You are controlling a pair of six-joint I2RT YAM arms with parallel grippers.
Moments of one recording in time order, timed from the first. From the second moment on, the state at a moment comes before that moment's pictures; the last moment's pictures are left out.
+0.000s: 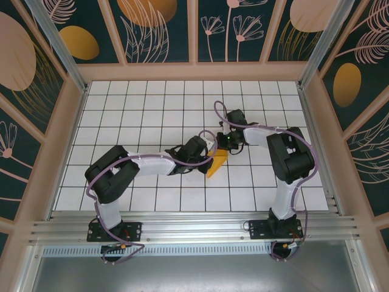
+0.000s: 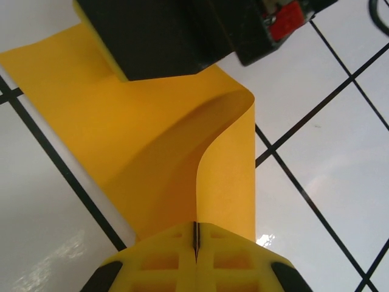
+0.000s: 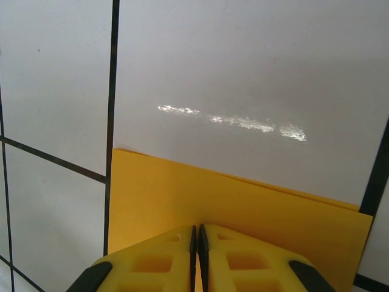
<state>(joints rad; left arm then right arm) -0.89 1.85 0.99 0.04 0.12 -0.39 0.40 1.90 1.09 -0.31 -0.39 0.36</state>
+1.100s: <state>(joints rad) -0.89 1.91 0.99 0.05 0.15 -0.40 0.40 1.90 1.09 -0.31 -0.38 0.36</state>
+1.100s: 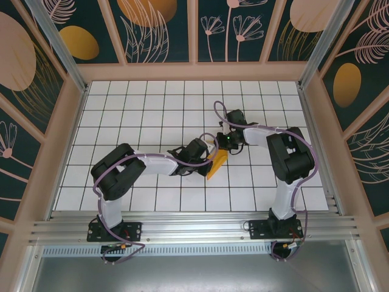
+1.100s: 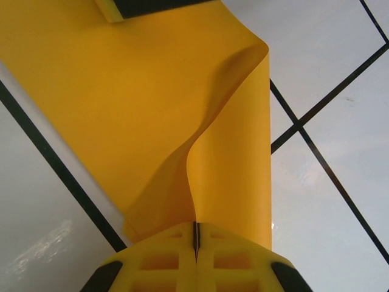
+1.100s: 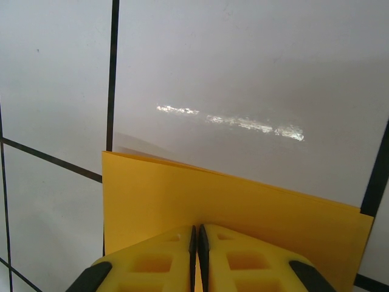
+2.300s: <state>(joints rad) -0.89 1.92 0.98 0.09 0.14 -0.41 0.40 1.90 1.09 -0.31 -0.38 0.37</state>
